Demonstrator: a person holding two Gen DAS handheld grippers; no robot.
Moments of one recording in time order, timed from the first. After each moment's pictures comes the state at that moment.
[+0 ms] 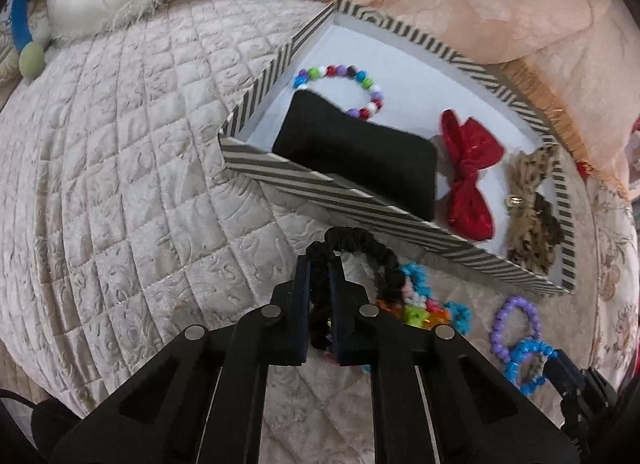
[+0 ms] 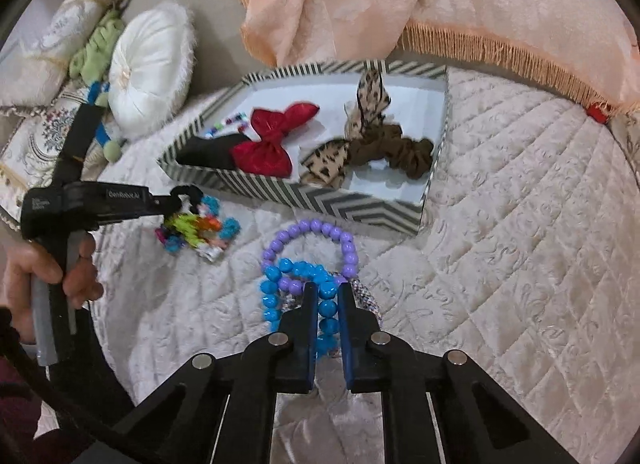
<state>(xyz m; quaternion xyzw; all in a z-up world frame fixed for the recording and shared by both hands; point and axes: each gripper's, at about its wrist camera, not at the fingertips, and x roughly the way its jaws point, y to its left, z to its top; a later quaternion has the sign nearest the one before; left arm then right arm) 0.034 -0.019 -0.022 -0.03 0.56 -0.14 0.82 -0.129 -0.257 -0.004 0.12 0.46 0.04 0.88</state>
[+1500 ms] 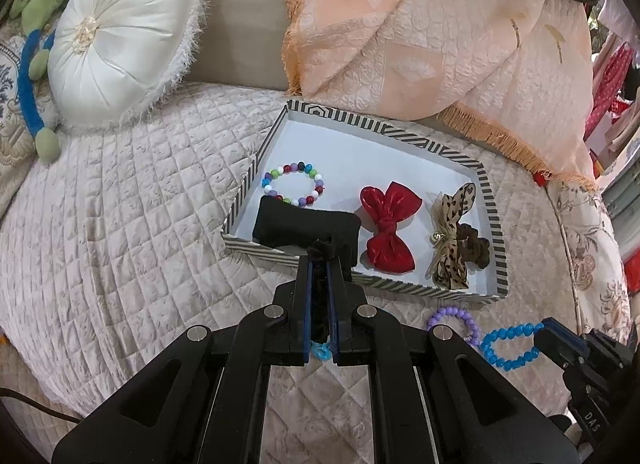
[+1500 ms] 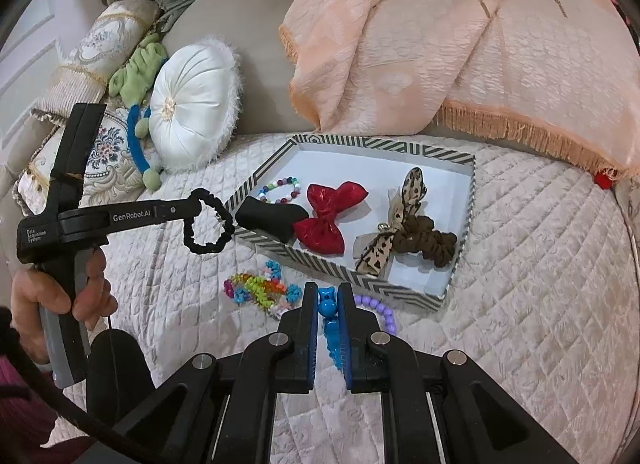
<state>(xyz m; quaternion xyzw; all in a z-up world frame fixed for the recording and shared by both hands) 0.005 -0.025 0.074 0.00 0.47 -0.17 0.86 -0.118 -0.237 0.069 0.10 0.40 0.08 0.91</state>
